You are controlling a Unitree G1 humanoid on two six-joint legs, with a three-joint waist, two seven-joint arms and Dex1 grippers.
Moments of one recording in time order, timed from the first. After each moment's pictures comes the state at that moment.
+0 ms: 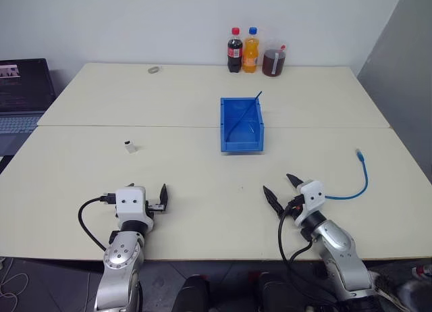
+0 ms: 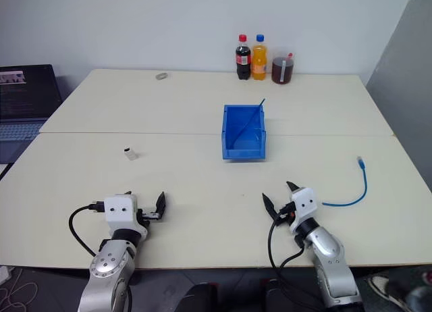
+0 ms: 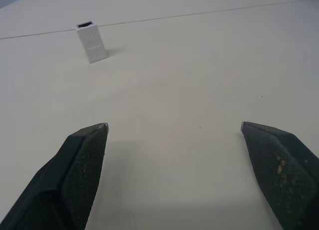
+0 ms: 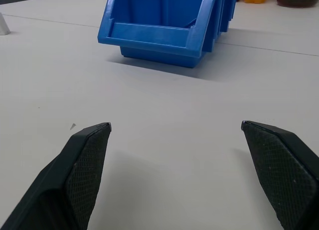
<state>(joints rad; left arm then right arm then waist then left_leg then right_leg) 0.13 0.19 0.17 -0.18 -0.07 0.13 -0.10 0.03 -0.20 0.07 -0.10 0.14 0.01 0.42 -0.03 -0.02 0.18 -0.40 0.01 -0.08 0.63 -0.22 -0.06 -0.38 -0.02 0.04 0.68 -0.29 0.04</state>
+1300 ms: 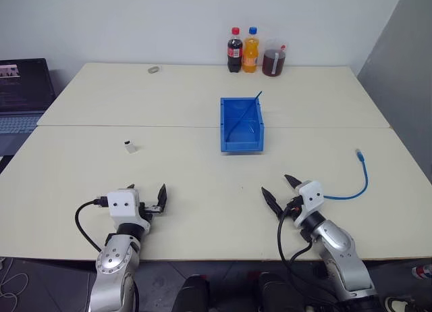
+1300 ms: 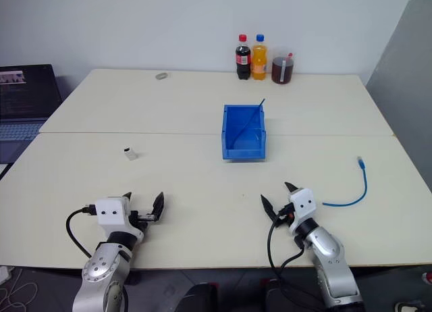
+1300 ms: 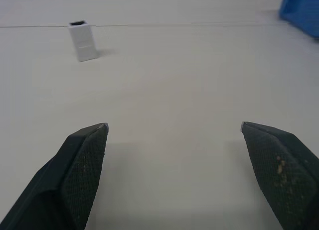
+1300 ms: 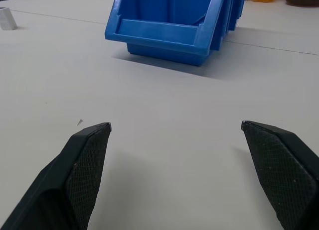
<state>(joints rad) 0.17 0.22 0.19 -0.21 -0.27 0.12 -0.31 0.03 -0.22 0.08 -0.11 0.13 0.00 0.43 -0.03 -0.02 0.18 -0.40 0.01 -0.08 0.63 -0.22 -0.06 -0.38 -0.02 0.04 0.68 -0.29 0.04</state>
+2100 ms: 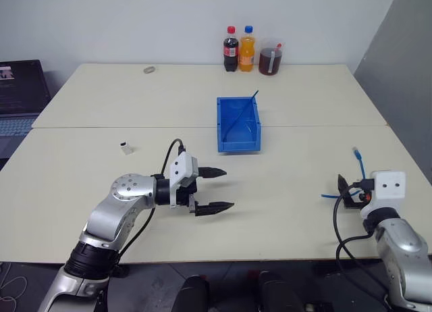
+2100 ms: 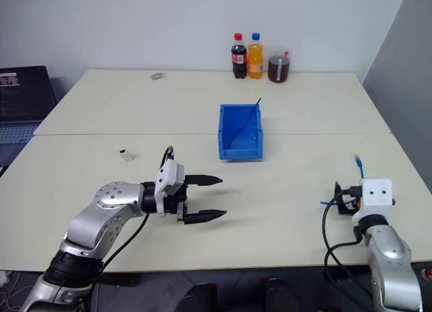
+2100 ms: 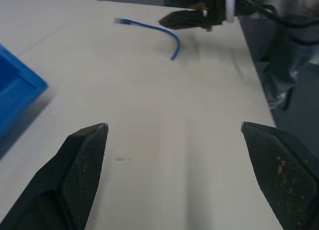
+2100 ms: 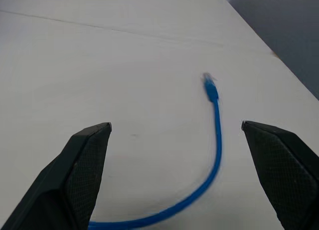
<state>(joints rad) -0.35 0.63 -0.16 -0.18 -0.44 0.38 -1.17 0.03 -0.38 -0.34 -0.40 0.15 0.59 0.15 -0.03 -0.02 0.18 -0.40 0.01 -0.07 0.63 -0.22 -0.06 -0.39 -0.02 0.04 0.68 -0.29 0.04</state>
